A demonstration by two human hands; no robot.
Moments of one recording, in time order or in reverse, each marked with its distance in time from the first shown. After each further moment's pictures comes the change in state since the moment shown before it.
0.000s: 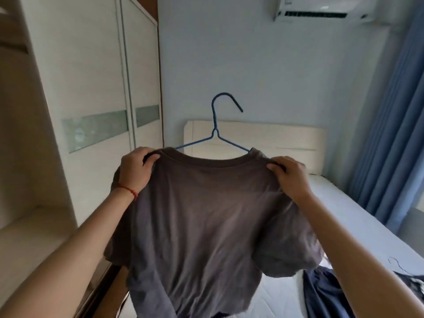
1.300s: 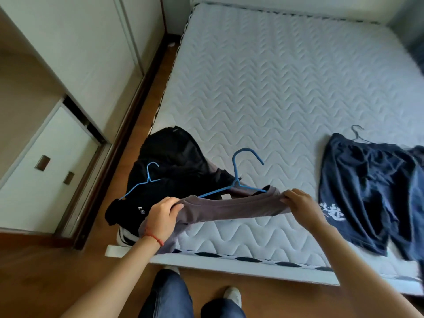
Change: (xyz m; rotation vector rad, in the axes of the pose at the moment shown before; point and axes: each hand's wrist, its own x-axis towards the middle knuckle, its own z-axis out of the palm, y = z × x) left_hand -0.387 -0.130 0.071 -0.004 -0.770 -0.639; right_hand -0.330 0.159 0.154 -0.273 -0.887 0.360
